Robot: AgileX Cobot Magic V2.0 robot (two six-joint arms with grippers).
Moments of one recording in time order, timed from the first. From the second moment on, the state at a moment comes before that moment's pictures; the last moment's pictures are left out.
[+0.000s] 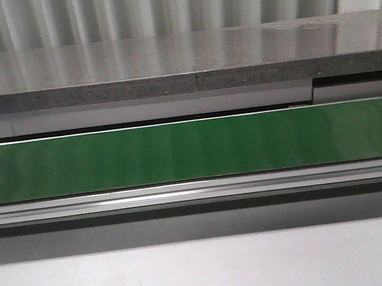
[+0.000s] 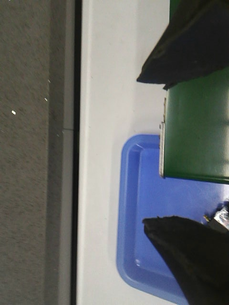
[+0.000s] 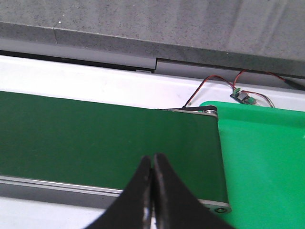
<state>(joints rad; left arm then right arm) 0.16 1.26 -1.20 -0.13 0.67 0.23 -0.19 0.50 -0.58 0.32 0.55 -0.40</state>
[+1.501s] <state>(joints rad) -0.02 0.46 -0.68 -0.13 0.46 0.23 -0.19 0.50 -0.58 0.32 0.55 -0.40</state>
